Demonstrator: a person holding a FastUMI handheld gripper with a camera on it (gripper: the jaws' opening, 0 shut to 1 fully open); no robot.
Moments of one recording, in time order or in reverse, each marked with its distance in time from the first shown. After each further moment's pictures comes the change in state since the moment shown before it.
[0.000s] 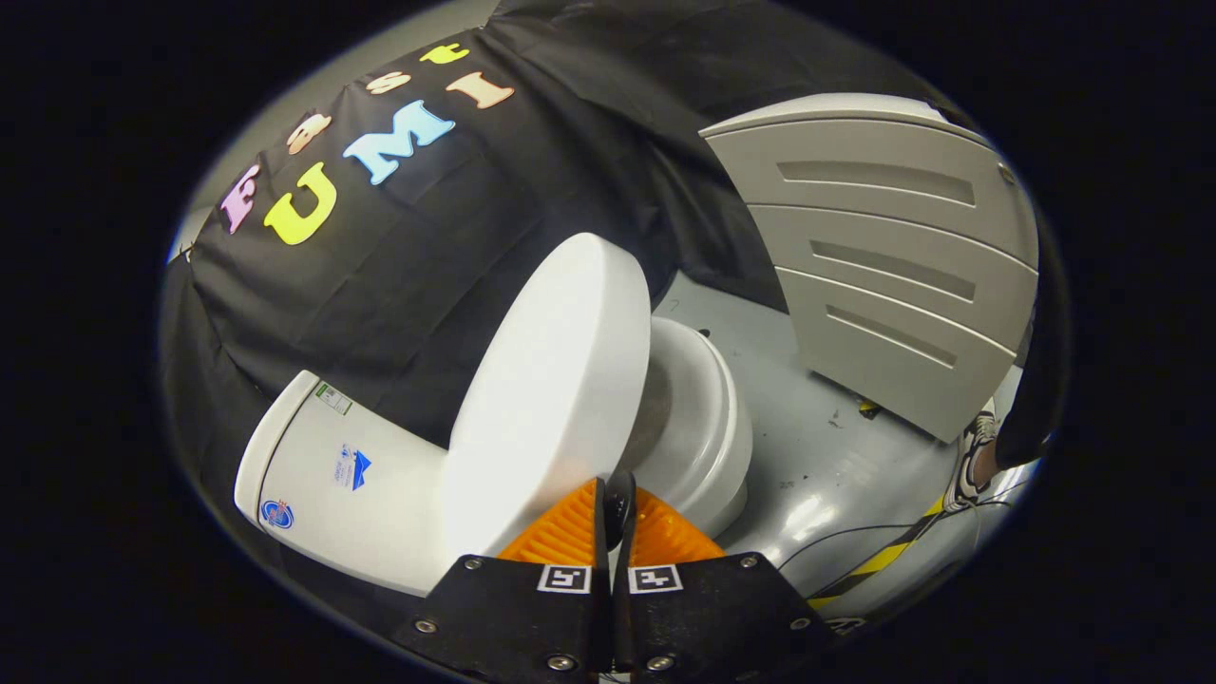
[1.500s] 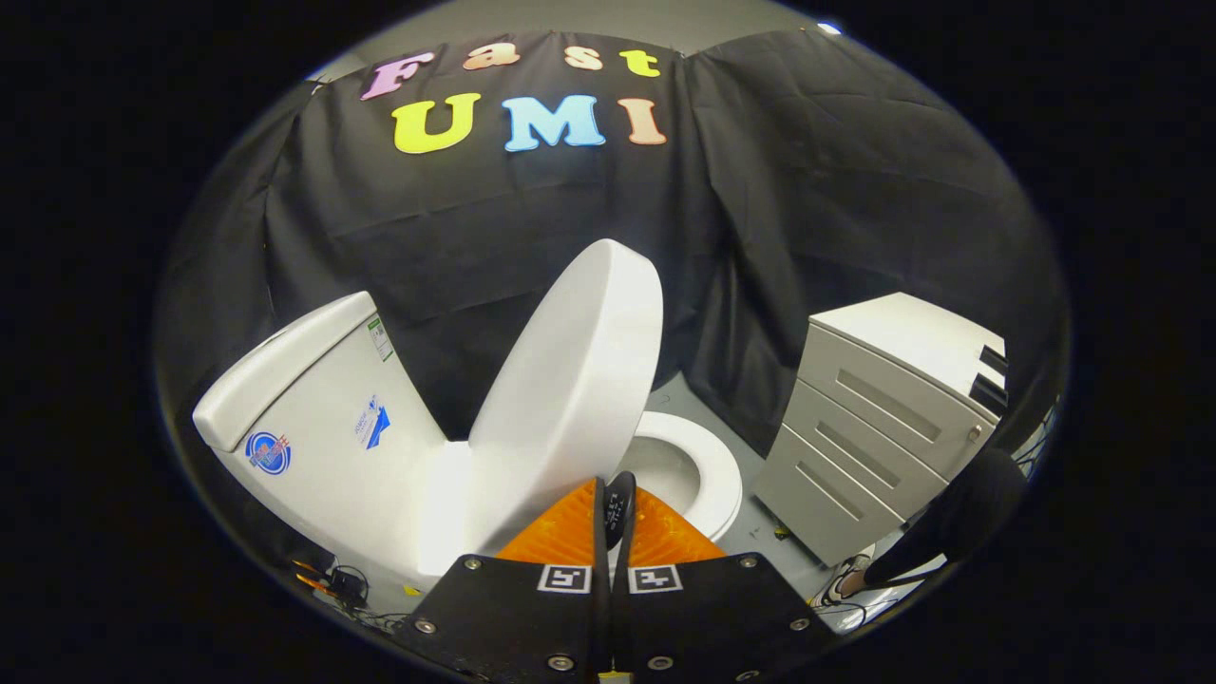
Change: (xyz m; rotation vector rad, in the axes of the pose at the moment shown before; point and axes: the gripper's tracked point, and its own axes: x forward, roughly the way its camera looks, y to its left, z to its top) arm -0.070 0.141 0.025 -0.531 -0.194 -0.144
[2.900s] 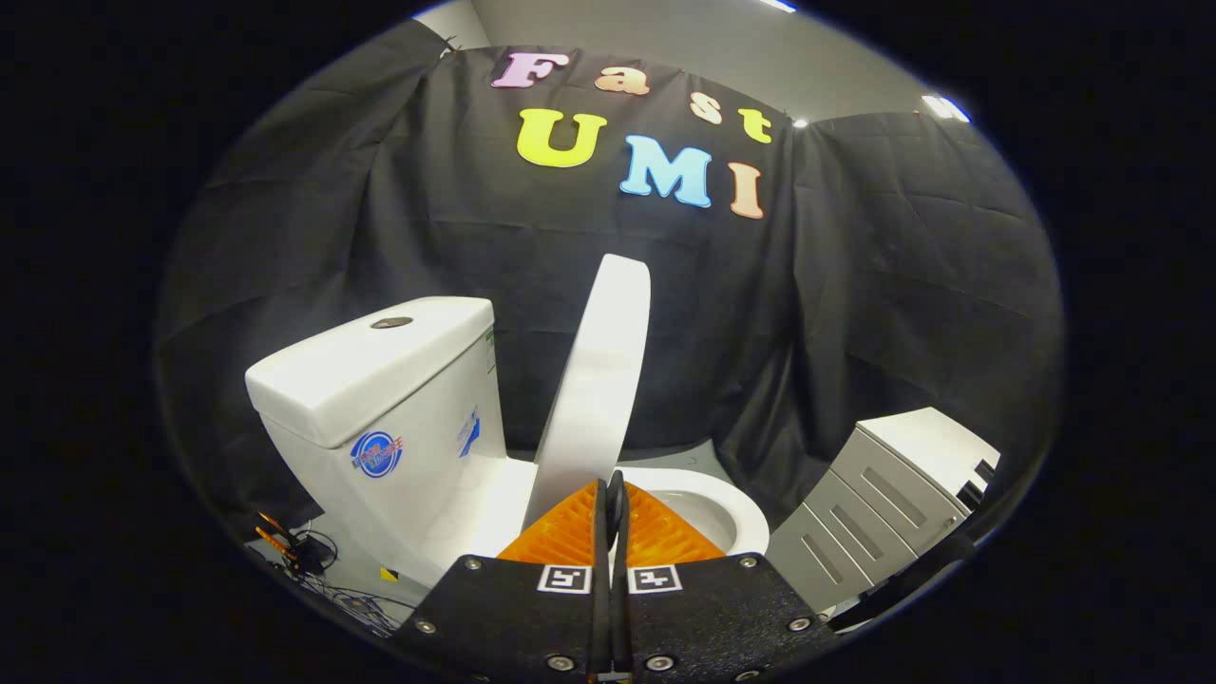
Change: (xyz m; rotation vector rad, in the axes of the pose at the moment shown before) arm -0.045 0.117 0.033 -0.265 -0.157 0.105
